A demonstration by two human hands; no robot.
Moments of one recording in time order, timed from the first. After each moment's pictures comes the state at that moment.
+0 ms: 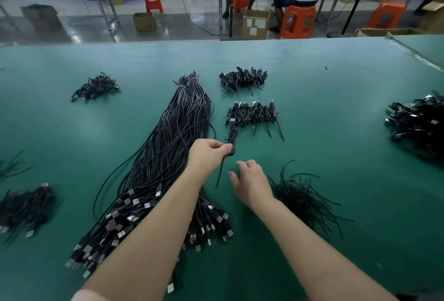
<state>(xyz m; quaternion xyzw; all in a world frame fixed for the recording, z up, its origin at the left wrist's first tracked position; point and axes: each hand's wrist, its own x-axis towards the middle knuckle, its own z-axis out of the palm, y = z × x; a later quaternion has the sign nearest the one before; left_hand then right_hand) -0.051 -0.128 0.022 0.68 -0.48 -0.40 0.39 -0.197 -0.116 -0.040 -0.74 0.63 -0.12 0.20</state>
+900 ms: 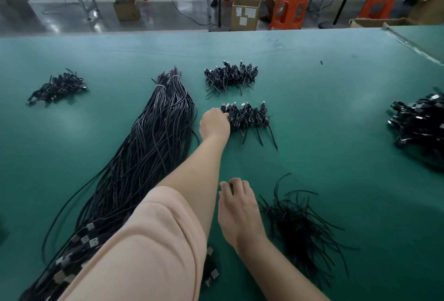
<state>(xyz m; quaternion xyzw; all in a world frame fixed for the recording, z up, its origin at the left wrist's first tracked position) -0.104 -0.303 -0.005 0.78 -0.54 -0.19 0.27 -0.194 -0.114 -0.071 -0.81 0.57 -0.13 0.04</state>
